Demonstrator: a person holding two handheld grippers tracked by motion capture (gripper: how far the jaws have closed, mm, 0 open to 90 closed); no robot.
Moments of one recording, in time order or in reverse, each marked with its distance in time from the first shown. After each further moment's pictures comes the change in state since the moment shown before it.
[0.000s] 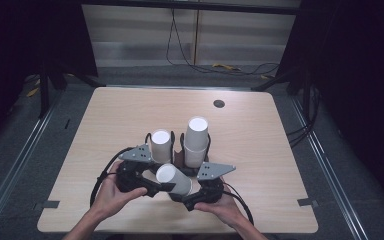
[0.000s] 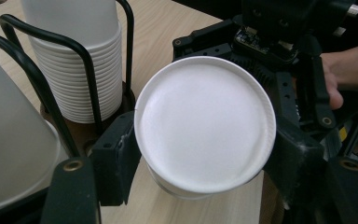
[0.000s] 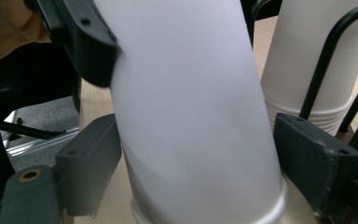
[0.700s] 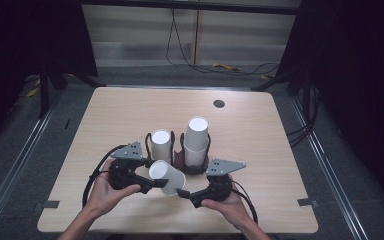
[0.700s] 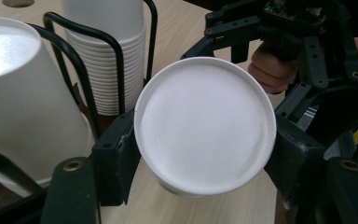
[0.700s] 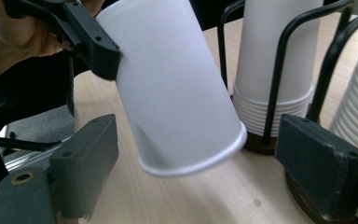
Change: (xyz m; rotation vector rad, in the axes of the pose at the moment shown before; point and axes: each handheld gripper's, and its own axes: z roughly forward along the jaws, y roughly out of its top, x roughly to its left) left arm 0.008 -0.007 -0.009 -0.006 0.041 0.006; right arm -0.003 0.007 -0.021 -0.001 -0.054 0.072
